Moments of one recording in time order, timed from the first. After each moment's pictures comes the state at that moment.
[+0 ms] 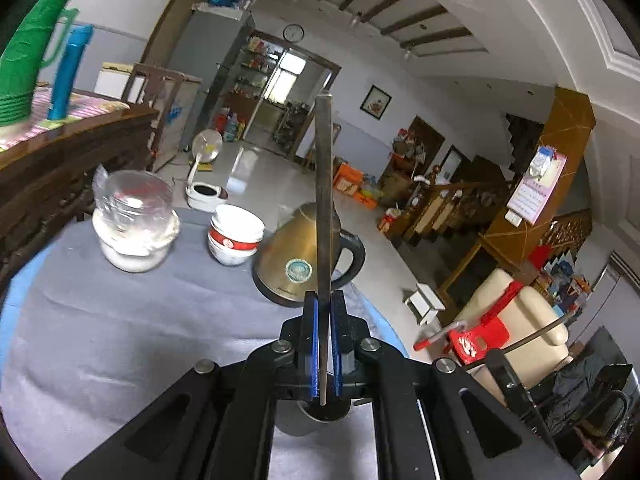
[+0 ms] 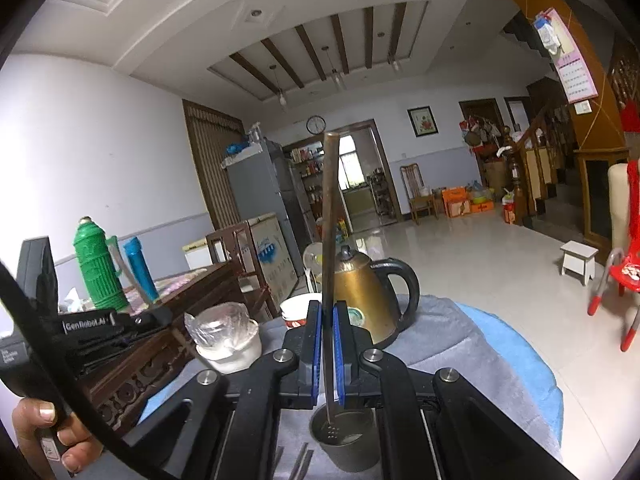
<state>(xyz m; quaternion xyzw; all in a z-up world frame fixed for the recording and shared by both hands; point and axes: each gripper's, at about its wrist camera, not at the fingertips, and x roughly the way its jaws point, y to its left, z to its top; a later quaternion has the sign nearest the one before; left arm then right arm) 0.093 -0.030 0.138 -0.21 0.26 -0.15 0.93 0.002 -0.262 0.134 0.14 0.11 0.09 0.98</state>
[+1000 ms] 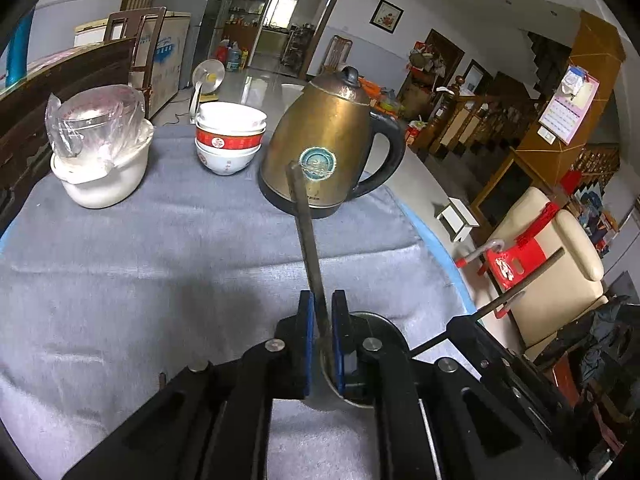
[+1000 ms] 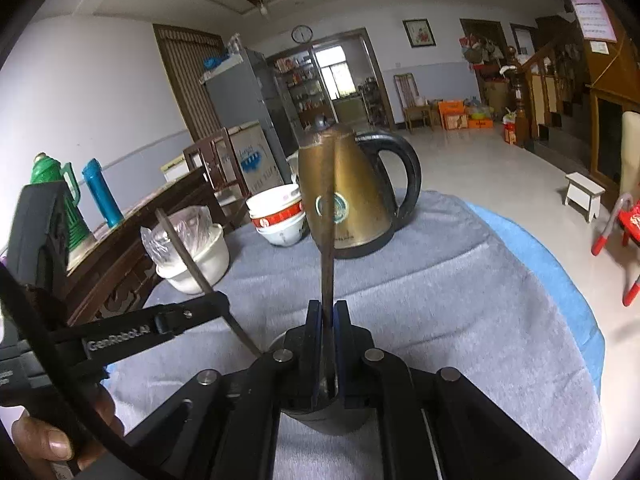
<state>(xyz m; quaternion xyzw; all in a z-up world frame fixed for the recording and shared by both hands) 0.152 -0.087 0.046 -0.14 0.40 -0.14 0.90 0.095 -0.258 0.041 0.13 0.29 0.10 0.94</state>
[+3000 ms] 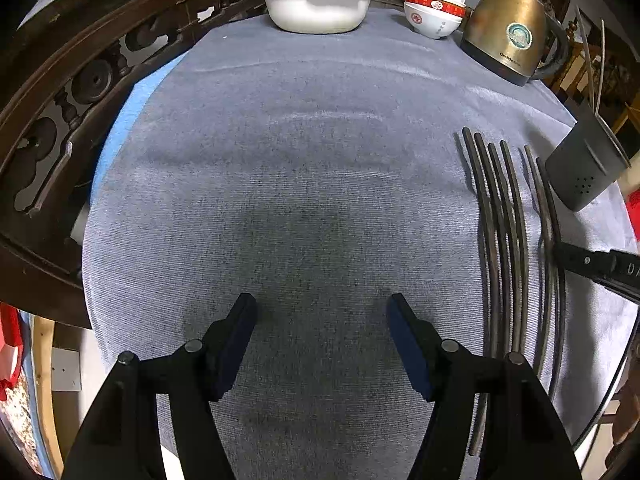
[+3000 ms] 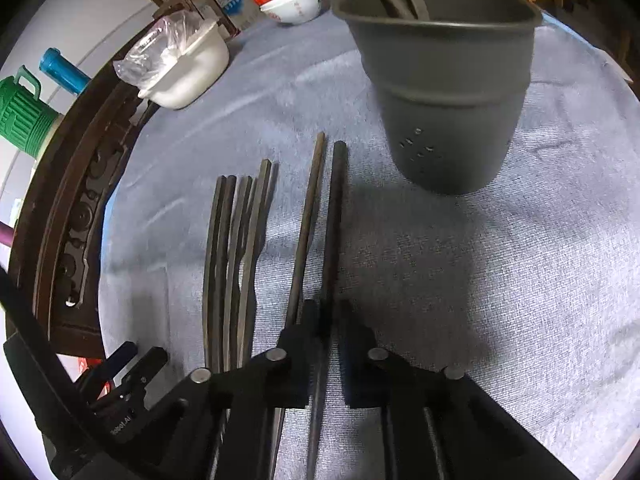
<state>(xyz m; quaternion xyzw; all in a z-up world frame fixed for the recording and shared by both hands) 0.020 0.057 -0.094 -0.07 0.54 0.06 0.83 0.080 -0.162 -0.084 0.14 0.57 0.14 0.80</state>
